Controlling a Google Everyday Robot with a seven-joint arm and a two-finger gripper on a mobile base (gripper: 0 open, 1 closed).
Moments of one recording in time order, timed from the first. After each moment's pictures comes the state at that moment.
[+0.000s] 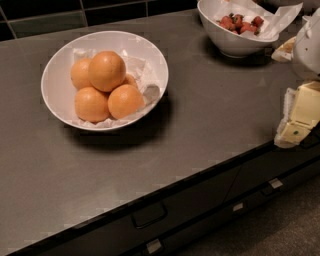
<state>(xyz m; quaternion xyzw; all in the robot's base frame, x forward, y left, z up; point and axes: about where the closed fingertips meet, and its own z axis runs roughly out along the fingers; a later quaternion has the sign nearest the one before) 0.438 -0.217 0.976 -0.60 0.78 -0.03 0.16</state>
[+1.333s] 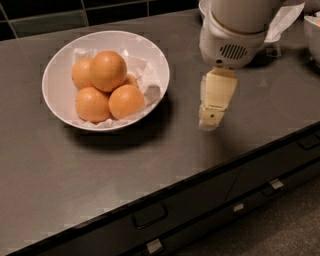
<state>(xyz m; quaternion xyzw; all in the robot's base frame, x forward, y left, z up) 0.479 -0.102 0.978 -0.65 0.75 -0.06 0.14</state>
